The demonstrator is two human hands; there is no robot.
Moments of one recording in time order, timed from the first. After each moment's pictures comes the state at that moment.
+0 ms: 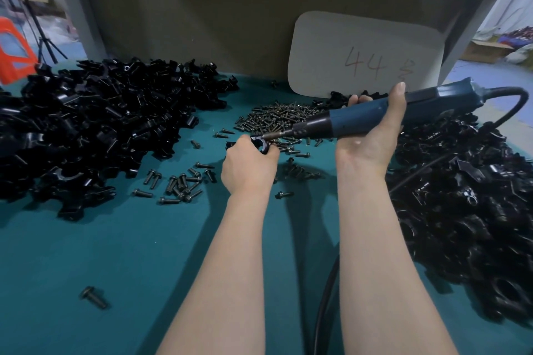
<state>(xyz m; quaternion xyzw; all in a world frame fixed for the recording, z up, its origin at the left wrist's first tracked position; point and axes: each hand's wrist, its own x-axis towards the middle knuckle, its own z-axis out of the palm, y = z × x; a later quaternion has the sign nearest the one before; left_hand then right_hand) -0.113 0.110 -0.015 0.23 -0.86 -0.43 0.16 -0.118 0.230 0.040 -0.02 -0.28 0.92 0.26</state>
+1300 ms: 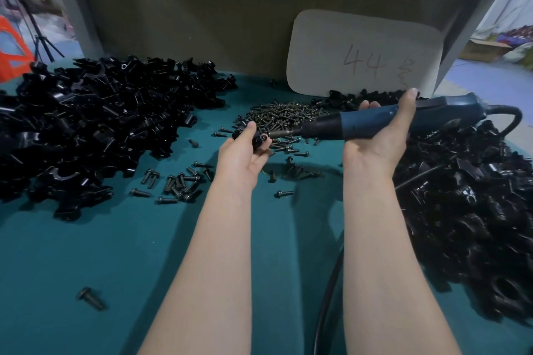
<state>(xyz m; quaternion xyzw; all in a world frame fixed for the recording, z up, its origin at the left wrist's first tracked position) -0.117 0.094 -0.001 0.23 -0.34 -0.91 0.02 -0.118 0.242 0.047 -0.08 -0.25 0.94 0.24</state>
